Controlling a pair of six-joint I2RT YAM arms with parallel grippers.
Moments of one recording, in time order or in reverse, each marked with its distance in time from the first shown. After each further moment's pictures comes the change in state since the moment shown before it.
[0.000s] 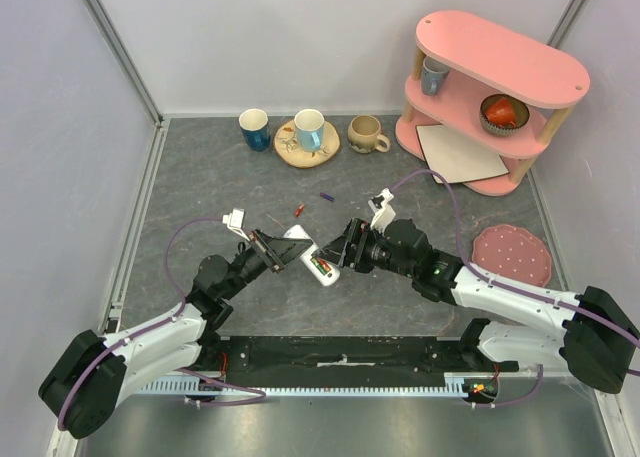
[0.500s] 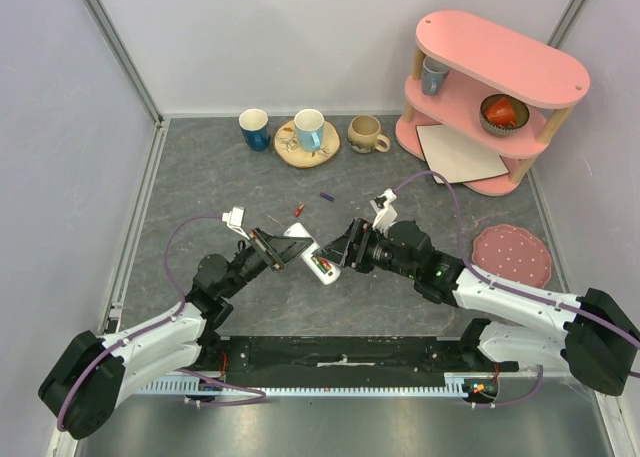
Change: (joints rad) left arm -0.002 -0.005 0.016 -0.007 0.000 0.018; right arm -0.001 -0.012 -0.022 0.040 -0.006 0.012
